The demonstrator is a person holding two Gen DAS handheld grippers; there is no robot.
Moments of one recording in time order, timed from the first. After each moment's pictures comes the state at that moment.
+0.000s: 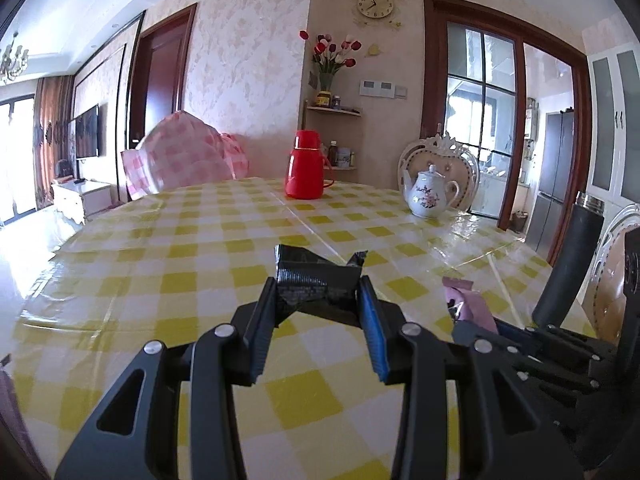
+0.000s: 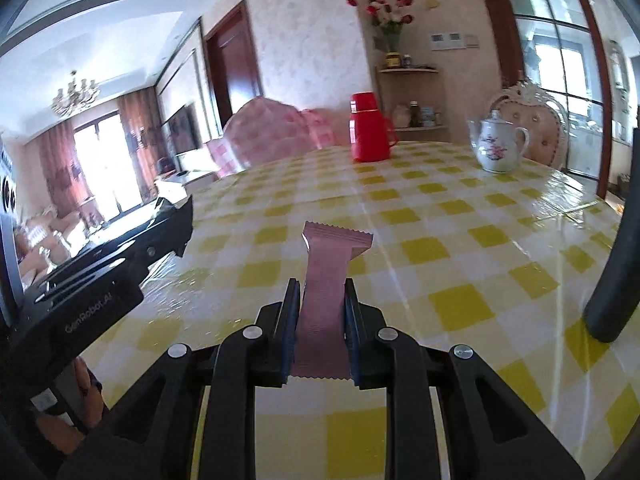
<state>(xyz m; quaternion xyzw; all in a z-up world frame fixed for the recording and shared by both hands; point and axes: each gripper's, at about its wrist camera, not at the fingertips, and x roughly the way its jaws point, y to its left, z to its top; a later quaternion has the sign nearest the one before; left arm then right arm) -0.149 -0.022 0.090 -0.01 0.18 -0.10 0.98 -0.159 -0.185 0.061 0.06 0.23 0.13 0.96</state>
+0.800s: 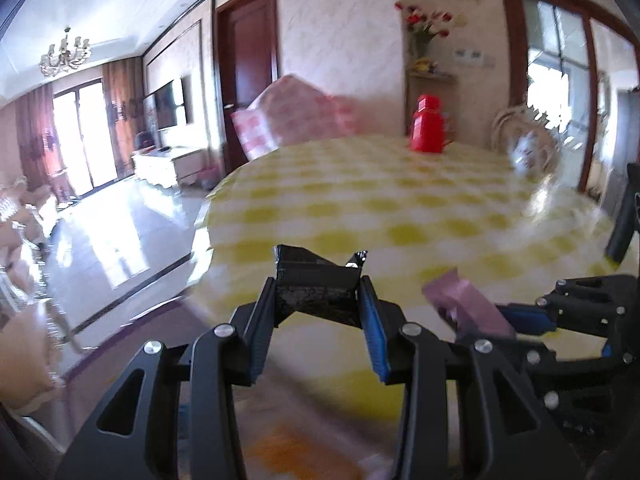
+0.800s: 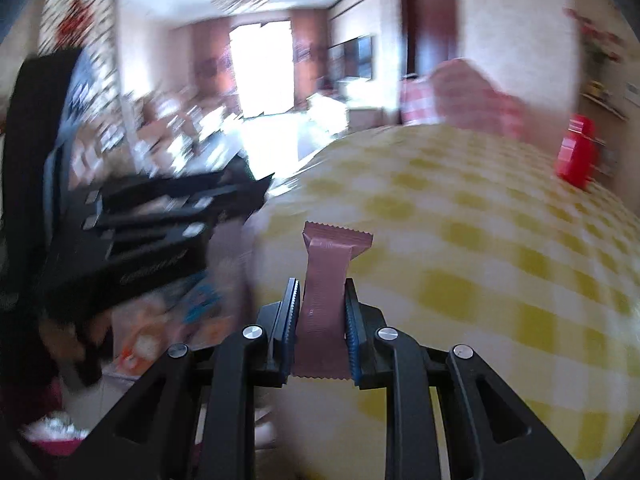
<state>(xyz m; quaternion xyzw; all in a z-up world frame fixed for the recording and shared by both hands) -0.280 0.200 0.084 0.02 0.26 0.07 0.96 -0.255 0.072 0.060 -0.13 0.28 0.40 0.86</state>
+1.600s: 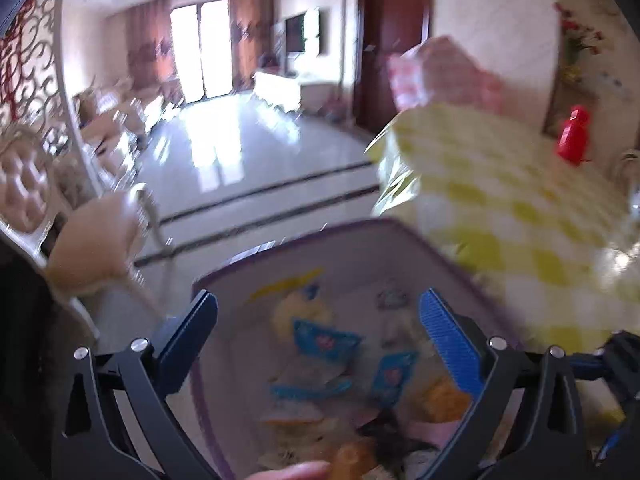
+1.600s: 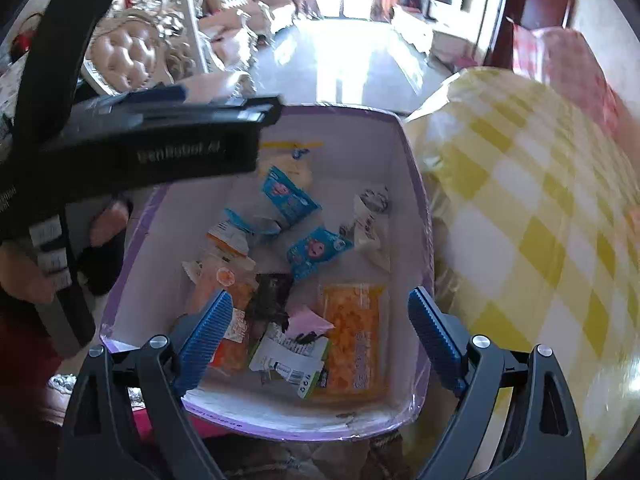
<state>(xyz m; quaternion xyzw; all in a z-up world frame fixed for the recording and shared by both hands) -0.347 0.353 0.059 -0.10 0.34 0.28 0.89 -0.293 0.214 0.031 -0.25 0.41 0.45 0.75</state>
